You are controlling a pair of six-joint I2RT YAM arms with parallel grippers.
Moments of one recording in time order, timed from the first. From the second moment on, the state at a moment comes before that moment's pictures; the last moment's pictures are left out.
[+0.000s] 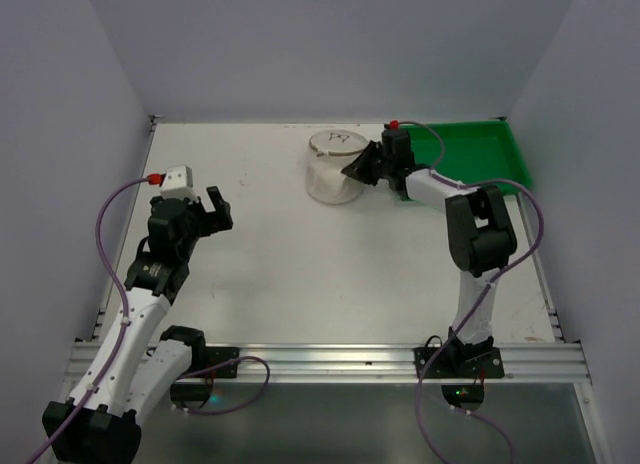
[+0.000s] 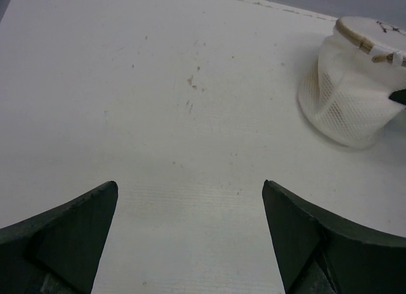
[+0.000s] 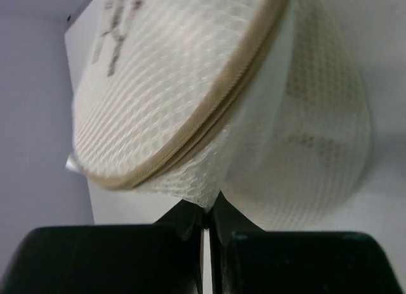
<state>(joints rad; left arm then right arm) -0.18 0.77 0.67 -0.28 -0.17 -0.28 0.32 2.07 1.41 0.07 -0.27 0.93</state>
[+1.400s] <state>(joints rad) -0.45 1.16 0.50 0.12 0.17 -0.95 0.66 0.91 0.68 -0.14 -0.17 0.46</state>
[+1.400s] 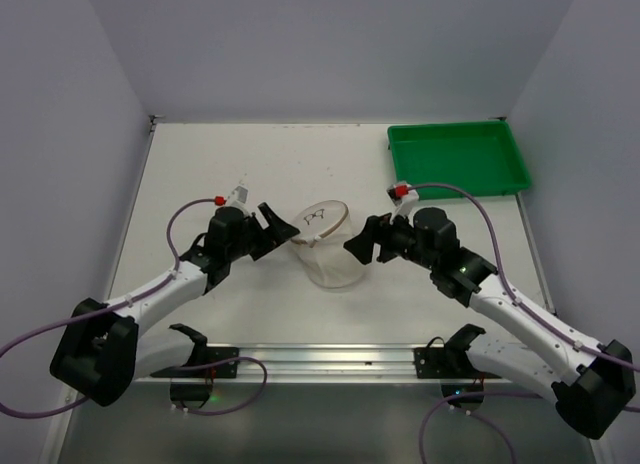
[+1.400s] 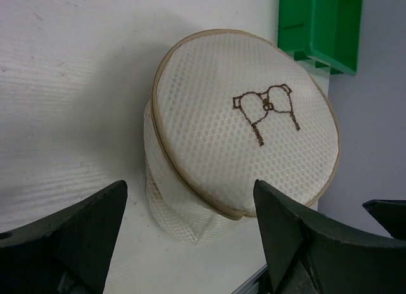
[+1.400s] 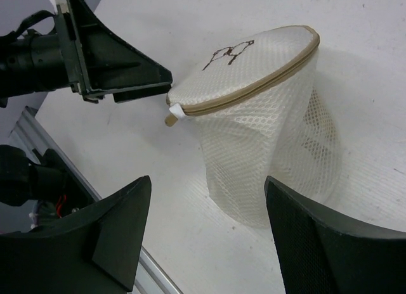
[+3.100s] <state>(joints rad) -0.70 1.03 0.50 0.14 -0.15 -1.17 1.19 1.42 1.06 -0.43 0.51 0.88</state>
